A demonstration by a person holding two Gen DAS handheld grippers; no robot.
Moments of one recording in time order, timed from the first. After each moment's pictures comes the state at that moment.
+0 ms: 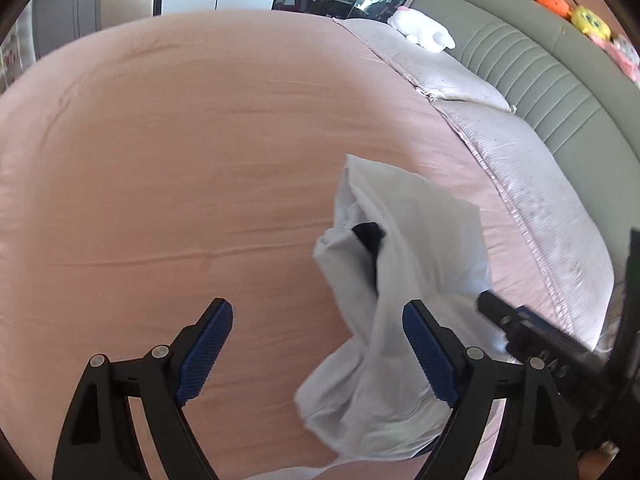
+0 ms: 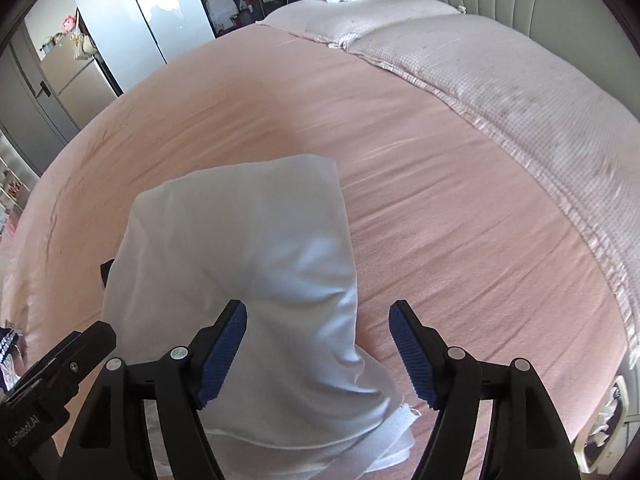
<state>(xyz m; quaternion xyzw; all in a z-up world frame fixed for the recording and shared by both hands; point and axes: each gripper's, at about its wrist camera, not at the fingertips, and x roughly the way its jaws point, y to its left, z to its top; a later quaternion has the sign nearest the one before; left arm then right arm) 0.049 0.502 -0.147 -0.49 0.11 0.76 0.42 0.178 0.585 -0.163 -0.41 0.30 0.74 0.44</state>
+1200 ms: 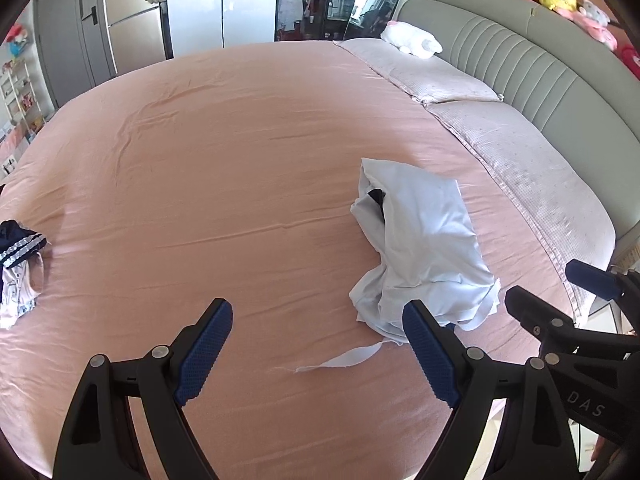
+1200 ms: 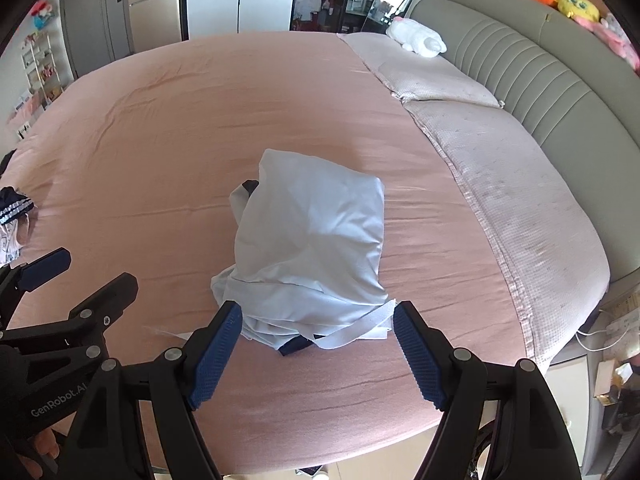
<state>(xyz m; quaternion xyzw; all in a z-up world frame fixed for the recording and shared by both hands) 0.096 0.417 -0.072 -0.45 0.17 0.78 0.40 0.163 0.442 -0.060 -0.48 0.15 0.76 0.40</state>
